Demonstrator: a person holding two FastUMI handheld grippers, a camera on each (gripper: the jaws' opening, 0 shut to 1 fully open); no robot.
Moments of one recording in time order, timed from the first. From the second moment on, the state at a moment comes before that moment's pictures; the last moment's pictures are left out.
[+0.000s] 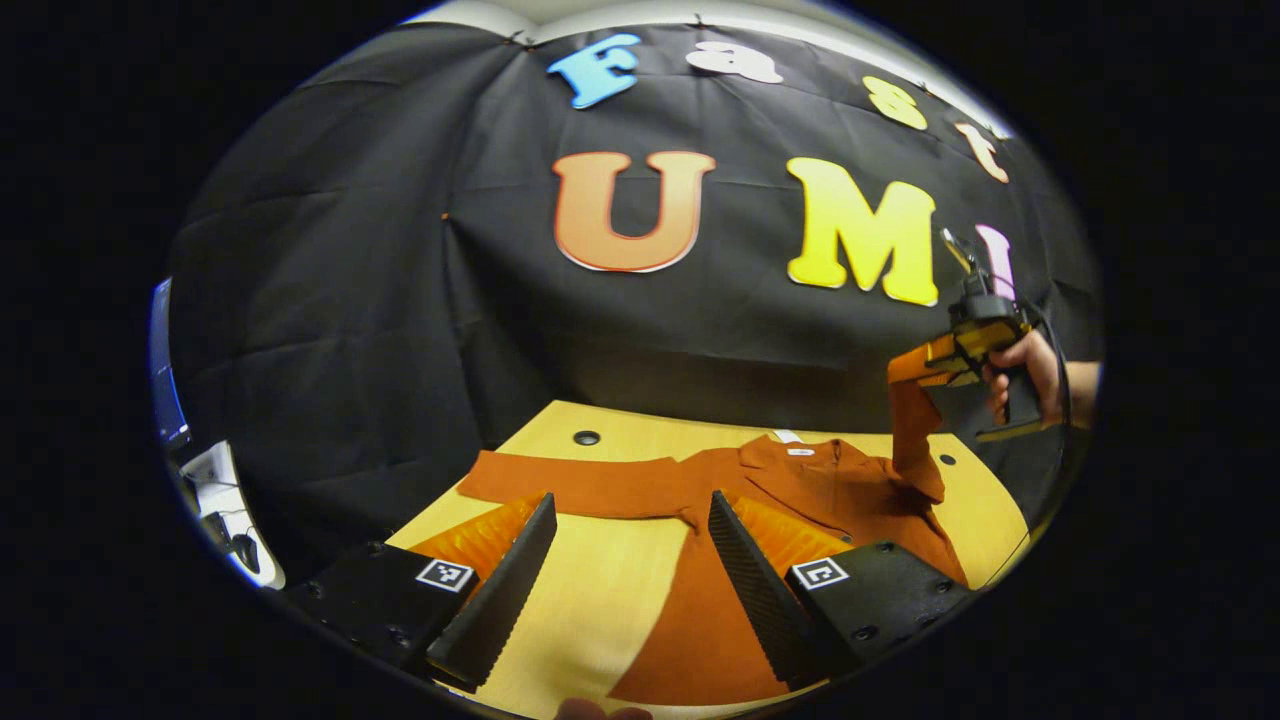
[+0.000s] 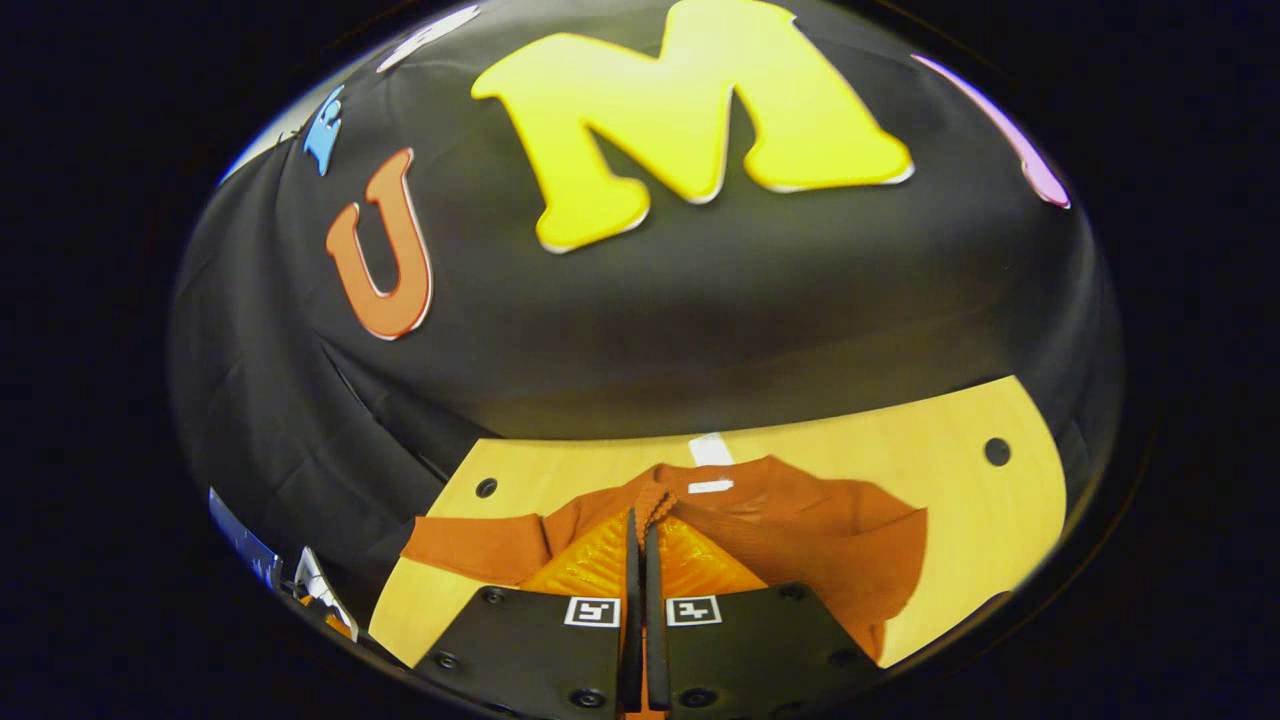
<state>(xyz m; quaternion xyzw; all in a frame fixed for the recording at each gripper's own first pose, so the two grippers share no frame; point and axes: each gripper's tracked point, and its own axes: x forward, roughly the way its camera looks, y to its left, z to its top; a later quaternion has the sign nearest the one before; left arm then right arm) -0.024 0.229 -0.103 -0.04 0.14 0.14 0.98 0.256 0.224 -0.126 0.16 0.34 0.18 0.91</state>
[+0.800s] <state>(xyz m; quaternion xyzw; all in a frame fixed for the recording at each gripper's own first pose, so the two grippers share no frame) -0.070 0.330 -0.119 -0.07 0.17 0.23 0.95 0.273 0.401 -0.296 0.09 0.46 0.21 0.86</state>
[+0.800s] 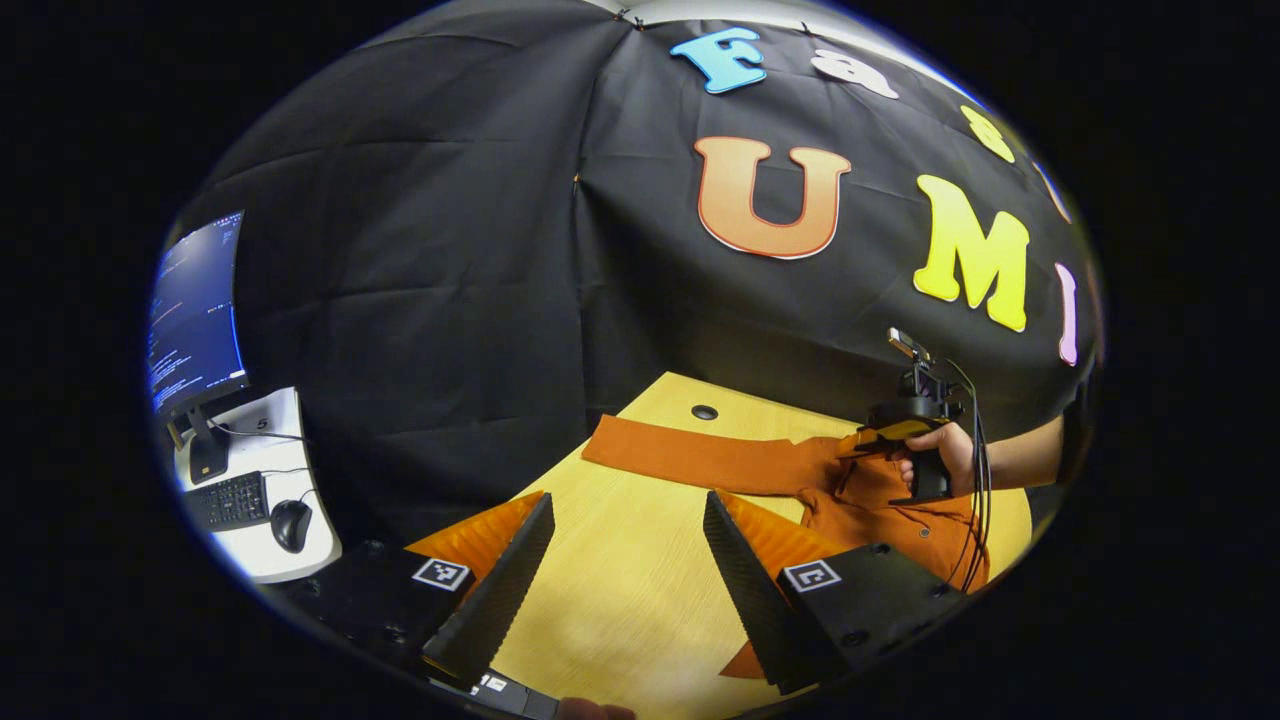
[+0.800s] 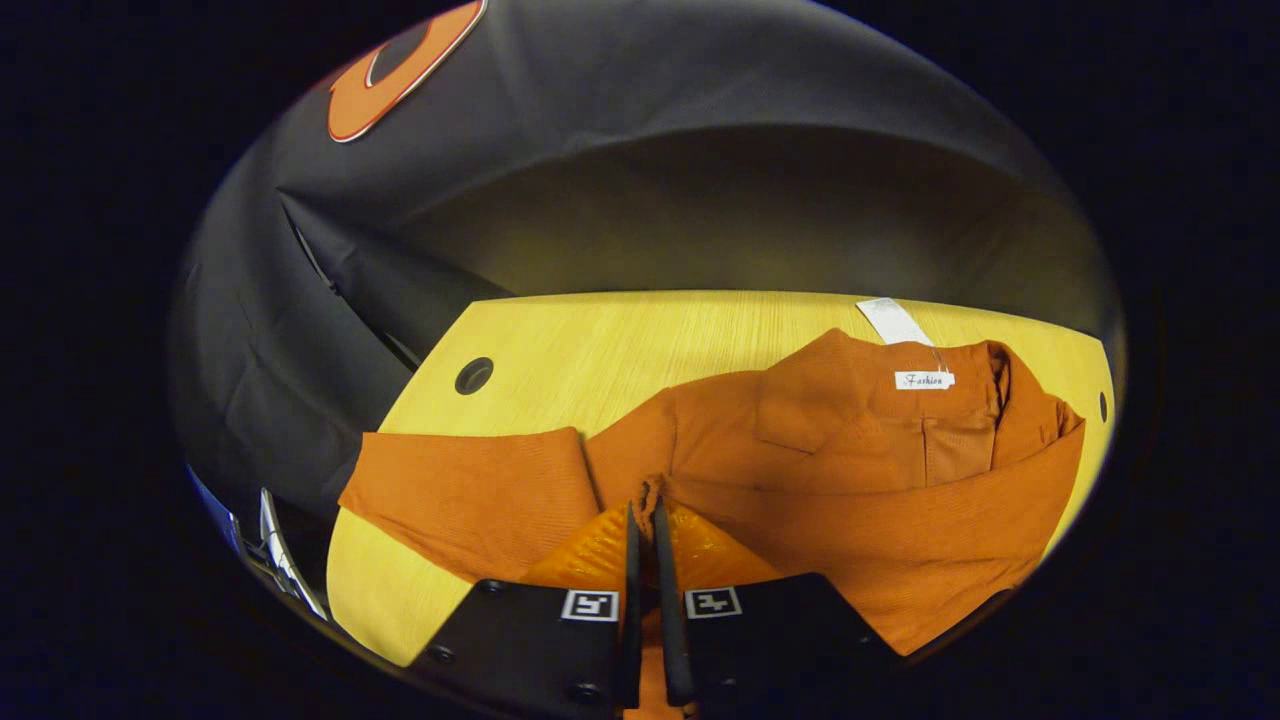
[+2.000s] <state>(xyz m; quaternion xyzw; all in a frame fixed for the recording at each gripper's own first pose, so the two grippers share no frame) 0.178 0.511 -0.282 -0.19 0.29 0.07 0.93 0.073 0.163 -0.091 0.15 0.37 0.20 0.90</state>
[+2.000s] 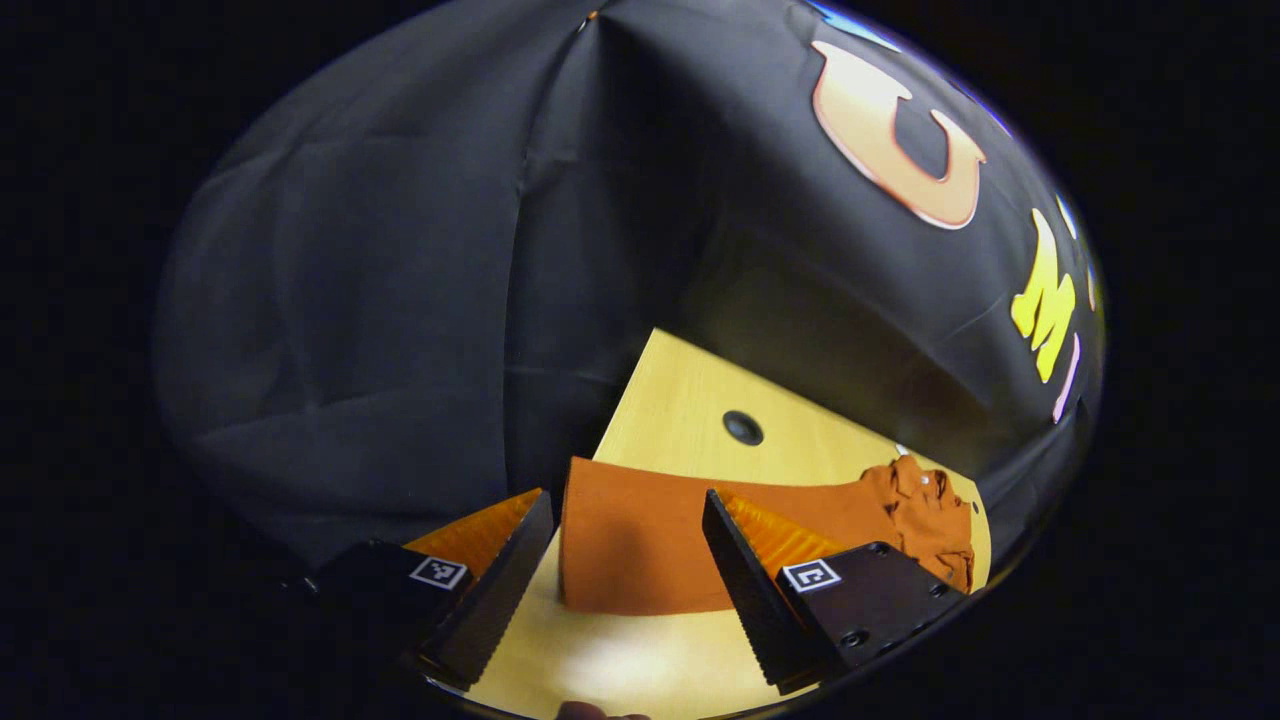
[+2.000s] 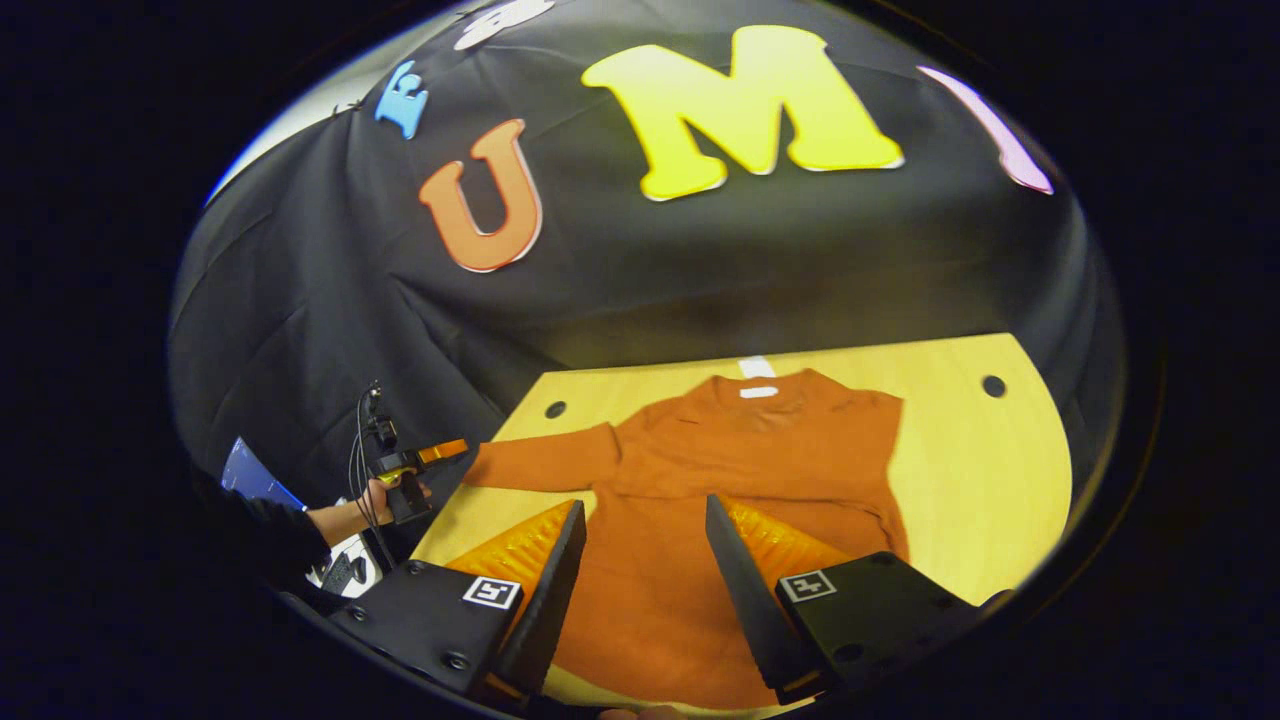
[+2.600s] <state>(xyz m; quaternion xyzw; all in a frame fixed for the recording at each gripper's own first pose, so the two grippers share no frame) 0.197 0.518 -0.327 -0.23 0.33 0.10 0.91 0.054 0.118 -0.107 0.20 0.39 0.13 0.89</state>
